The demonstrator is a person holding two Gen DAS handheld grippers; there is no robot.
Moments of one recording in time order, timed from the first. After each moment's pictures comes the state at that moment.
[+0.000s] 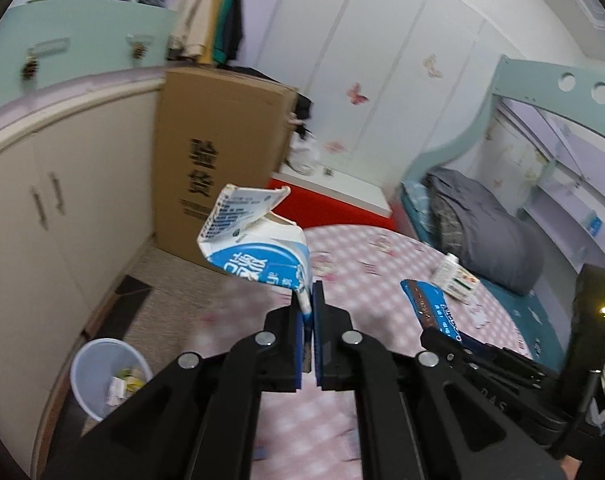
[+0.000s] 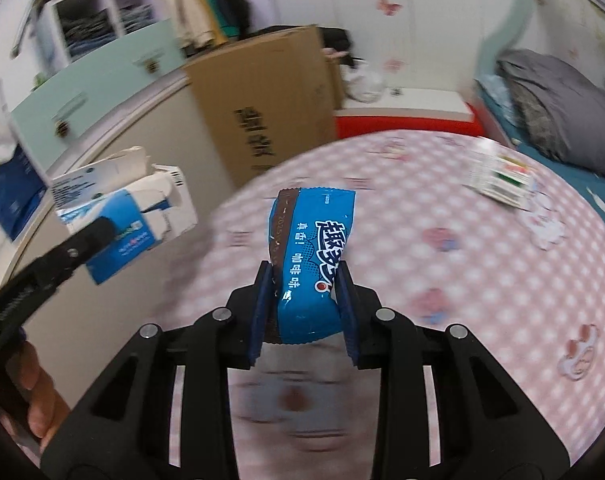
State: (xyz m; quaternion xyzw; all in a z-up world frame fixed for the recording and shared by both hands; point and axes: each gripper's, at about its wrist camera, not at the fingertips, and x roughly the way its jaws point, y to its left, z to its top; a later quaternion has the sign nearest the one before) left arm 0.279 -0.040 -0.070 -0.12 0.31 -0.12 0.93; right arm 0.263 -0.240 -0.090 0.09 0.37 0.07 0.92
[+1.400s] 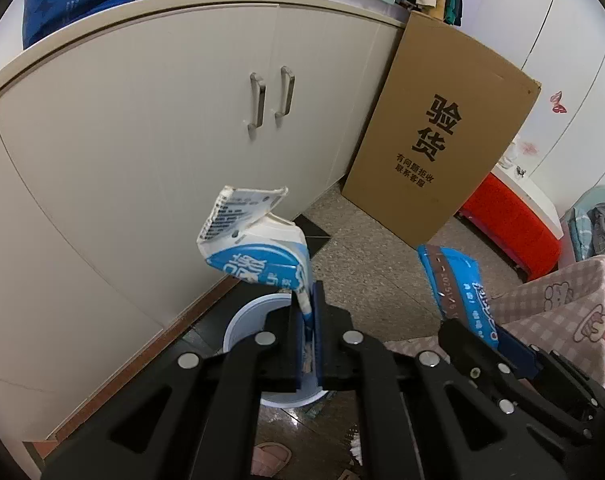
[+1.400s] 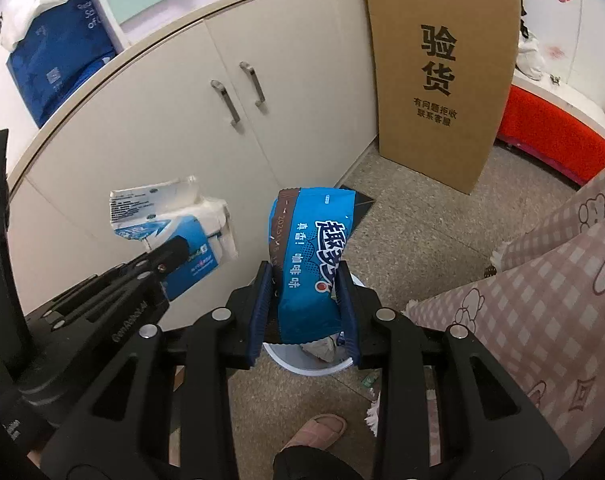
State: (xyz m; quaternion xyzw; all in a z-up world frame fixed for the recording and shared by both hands) left arm 0.334 0.242 -0.215 -0.16 0.42 0.14 0.88; right arm 0.358 0.078 -0.210 0.01 0.45 0.23 0.86
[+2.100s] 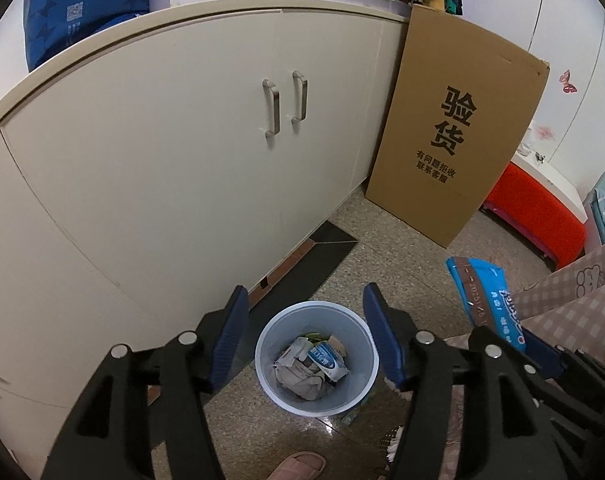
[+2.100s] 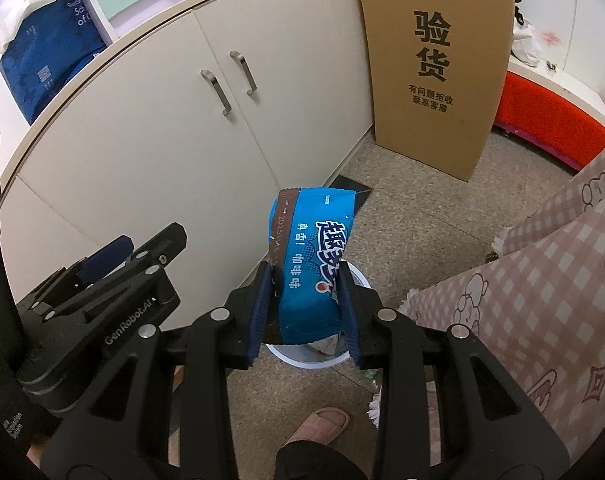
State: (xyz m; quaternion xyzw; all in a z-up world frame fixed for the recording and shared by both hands) left arm 0.335 0.243 -0.221 -0.11 0.42 0.17 0.88; right arm 0.355 0.080 -0.221 0.01 0.47 0.22 0.85
